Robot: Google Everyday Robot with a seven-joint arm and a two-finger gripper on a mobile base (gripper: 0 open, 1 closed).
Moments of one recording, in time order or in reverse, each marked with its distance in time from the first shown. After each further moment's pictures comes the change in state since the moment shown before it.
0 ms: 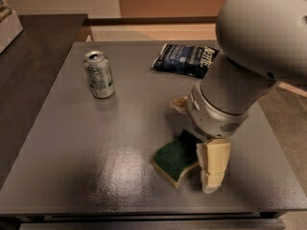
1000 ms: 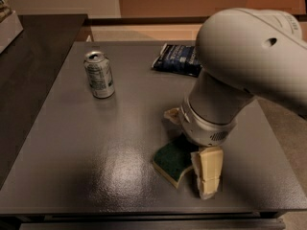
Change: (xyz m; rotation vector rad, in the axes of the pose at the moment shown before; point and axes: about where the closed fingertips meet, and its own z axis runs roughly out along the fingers) arm -0.001 0.005 0.028 -0.049 0.036 -0.046
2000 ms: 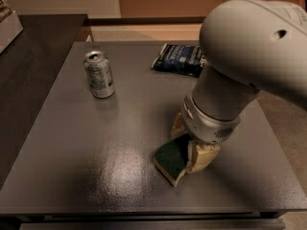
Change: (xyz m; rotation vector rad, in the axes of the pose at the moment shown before) arm 0.003 0.001 -0.011 0.009 0.011 -0.002
